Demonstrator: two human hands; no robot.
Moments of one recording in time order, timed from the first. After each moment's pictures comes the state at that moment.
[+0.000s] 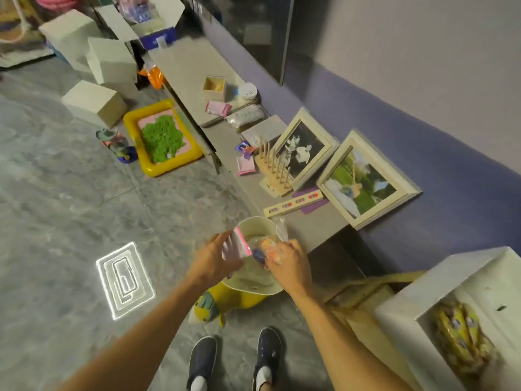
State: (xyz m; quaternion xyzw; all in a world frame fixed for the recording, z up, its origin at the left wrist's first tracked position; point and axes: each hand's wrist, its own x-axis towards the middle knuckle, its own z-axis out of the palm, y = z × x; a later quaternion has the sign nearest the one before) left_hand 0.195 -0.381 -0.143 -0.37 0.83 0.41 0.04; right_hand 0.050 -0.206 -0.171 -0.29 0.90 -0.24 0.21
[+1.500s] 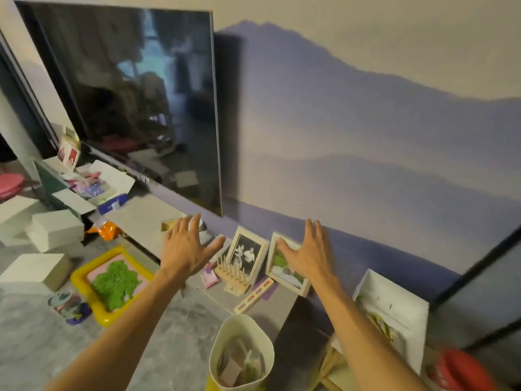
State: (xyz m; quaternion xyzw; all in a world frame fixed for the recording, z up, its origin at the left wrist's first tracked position) left_hand 0.148 -0.467 0.230 -0.21 0.96 0.15 -0.14; right_hand 0.030 -0.183 0.222 -0.12 0.97 -0.21 -0.02
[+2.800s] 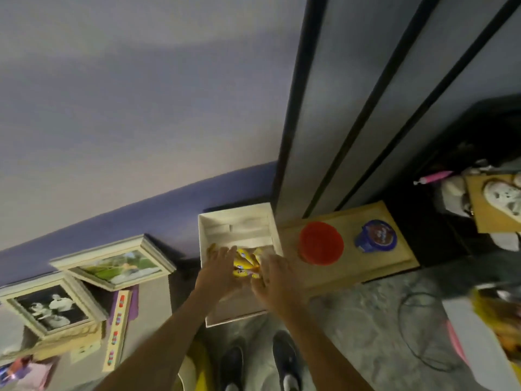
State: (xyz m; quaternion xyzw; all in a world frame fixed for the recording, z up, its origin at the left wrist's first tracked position) left_hand -0.101 -0.011 -0.053 0.26 0.93 0.07 0.26; right_hand 0.021 0.137 -0.040 0.21 0.94 -0.26 0.07
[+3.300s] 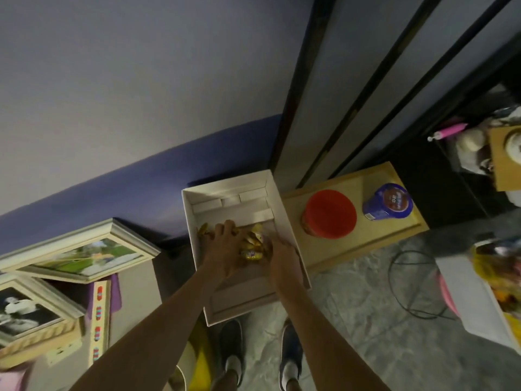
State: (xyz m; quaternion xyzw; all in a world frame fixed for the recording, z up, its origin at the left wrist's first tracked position) left_hand -0.128 0.010 -0.131 0.38 0.88 -0.01 0.27; right_hand -0.003 0.127 -0.109 0.38 0.87 -0.32 0.07
